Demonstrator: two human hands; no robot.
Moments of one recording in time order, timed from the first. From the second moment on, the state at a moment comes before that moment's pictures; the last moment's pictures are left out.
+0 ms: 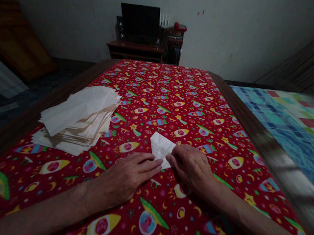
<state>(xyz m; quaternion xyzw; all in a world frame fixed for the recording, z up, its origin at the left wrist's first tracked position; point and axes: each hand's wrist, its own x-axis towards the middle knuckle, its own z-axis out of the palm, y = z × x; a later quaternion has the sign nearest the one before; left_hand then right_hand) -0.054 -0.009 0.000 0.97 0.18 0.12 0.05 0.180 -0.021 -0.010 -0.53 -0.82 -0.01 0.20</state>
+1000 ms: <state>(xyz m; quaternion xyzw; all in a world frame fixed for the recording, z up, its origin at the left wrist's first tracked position) -0.053 -0.011 0.001 0.98 0.19 0.09 0.06 0.200 -0.081 -0.007 -0.40 -0.89 -0.13 0.16</state>
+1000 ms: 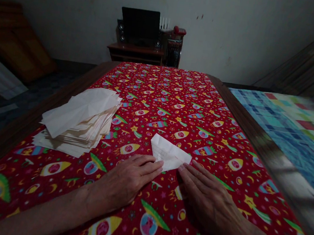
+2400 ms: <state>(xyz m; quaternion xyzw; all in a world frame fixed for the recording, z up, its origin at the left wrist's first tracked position) -0.025 0.079 0.003 0.95 0.22 0.17 0.16 0.207 -0.042 -0.015 -0.57 -0.80 -0.08 0.19</state>
